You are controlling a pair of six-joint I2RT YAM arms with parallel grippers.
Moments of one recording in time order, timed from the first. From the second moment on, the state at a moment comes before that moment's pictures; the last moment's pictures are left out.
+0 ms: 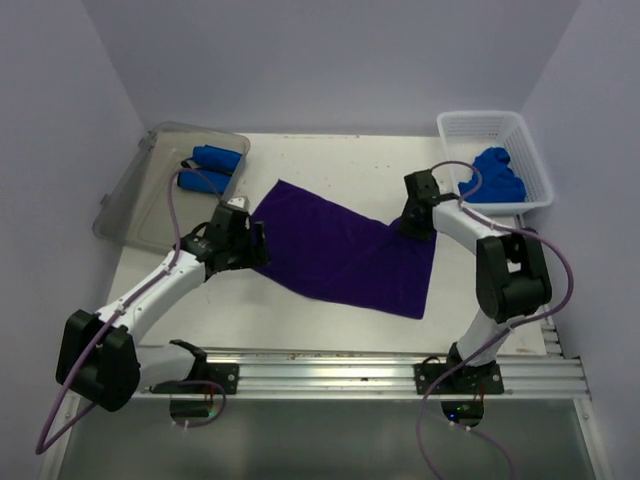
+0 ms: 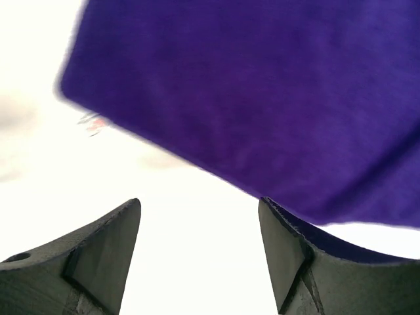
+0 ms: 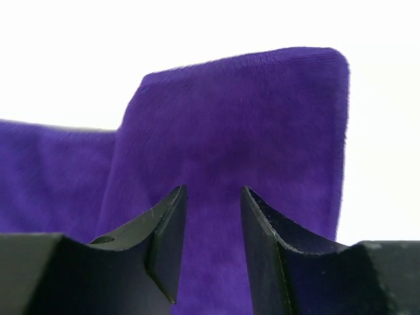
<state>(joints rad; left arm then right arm) -0.41 1.22 0.81 -0.52 -0.03 -0.49 0.25 1.77 1.14 -0.48 0.23 0.61</state>
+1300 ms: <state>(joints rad) -0.29 1.56 0.80 -0.31 -0.29 -0.69 0.36 0.83 0.54 -0.78 0.12 0.79</state>
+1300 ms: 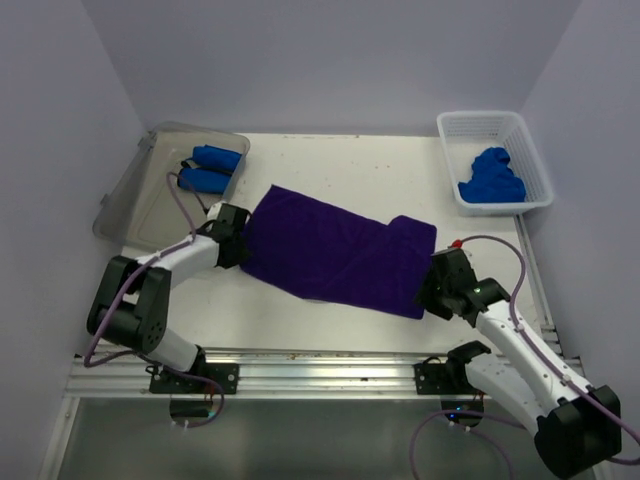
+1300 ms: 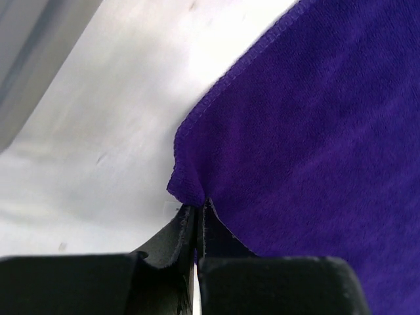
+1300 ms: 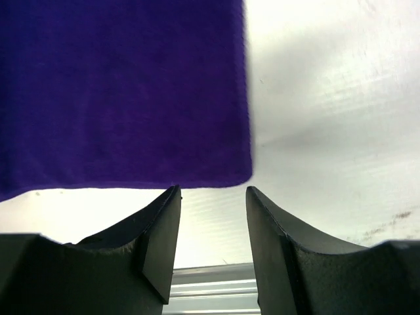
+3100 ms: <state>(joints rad) -0.29 1.23 1.28 -0.63 -0.25 -0.55 0.36 0.98 1.26 -0.77 0.37 0.66</state>
